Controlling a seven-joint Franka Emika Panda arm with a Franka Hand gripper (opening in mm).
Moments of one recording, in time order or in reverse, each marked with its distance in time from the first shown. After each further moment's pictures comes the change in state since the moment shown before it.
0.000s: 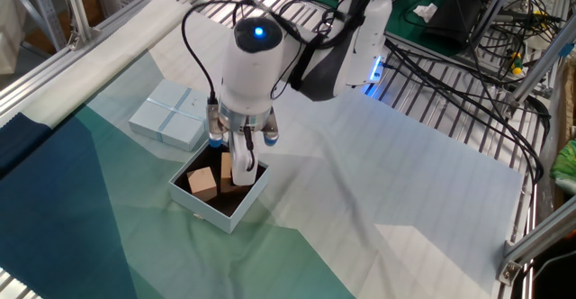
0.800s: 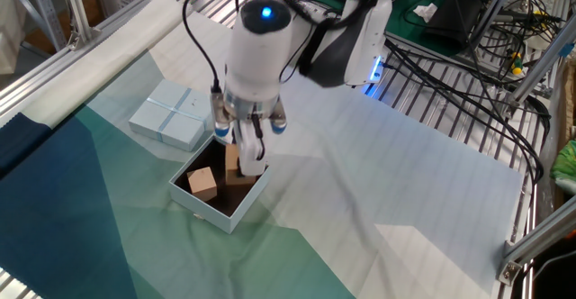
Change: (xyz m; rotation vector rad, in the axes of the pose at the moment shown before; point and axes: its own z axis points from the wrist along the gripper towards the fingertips) arm 0.008 0.007 -0.047 0.000 0.003 -0.057
